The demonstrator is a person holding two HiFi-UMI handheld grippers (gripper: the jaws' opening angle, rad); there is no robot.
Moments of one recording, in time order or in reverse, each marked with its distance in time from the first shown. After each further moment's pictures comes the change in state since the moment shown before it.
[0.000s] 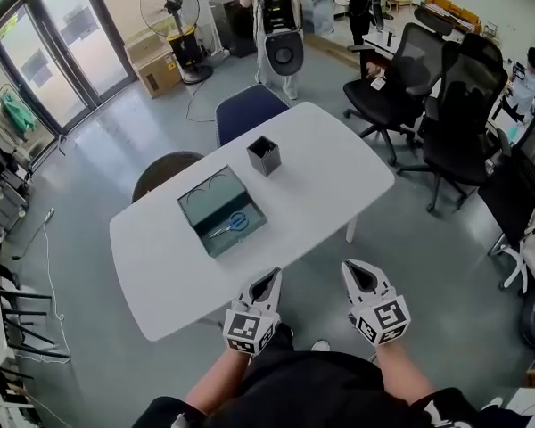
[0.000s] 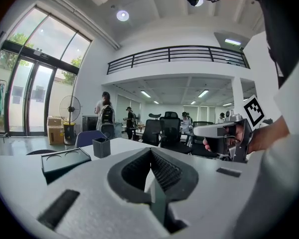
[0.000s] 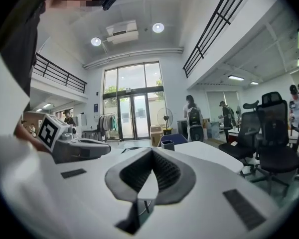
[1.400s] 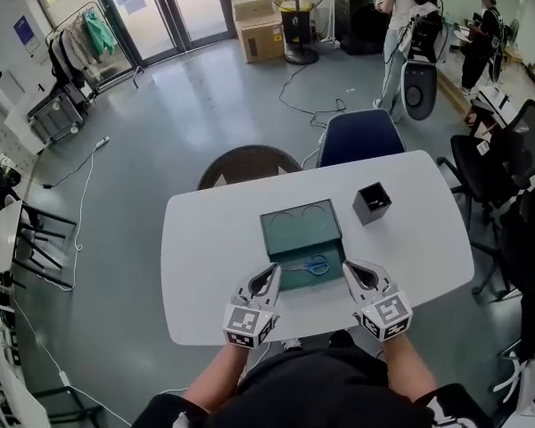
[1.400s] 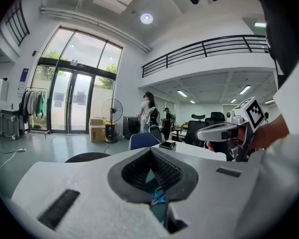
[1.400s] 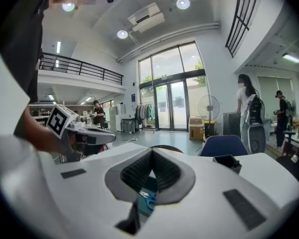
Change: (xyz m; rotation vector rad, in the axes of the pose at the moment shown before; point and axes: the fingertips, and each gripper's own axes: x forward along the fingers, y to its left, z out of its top) left arm -0.022 0.304 -0.001 -0.088 0.003 0.420; right arm 0.326 0.103 0.015 -0.143 0.123 0.491
